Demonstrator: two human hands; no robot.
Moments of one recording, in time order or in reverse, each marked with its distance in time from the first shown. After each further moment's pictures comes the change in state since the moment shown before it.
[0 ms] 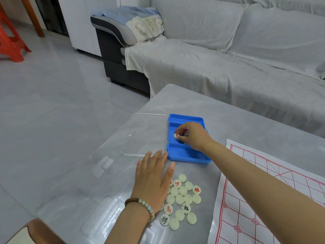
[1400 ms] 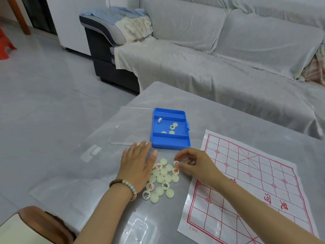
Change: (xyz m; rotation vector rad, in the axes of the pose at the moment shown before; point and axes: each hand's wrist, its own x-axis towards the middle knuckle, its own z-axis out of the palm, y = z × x) left_hand -0.016 0.007 -0.007 0.022 -0.032 0.016; right_hand -0.150 0.014 -0.005 0.411 -0.036 0.118
